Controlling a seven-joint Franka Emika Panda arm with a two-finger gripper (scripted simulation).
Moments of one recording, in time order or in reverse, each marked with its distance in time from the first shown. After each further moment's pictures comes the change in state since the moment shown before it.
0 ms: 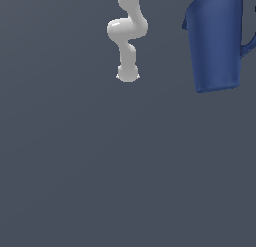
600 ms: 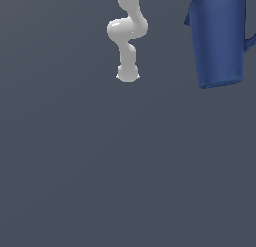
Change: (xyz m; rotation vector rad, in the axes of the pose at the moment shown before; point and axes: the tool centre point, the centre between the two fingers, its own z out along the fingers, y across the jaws) arm -0.004 -0.010 -0.014 -0.013 0.013 0.001
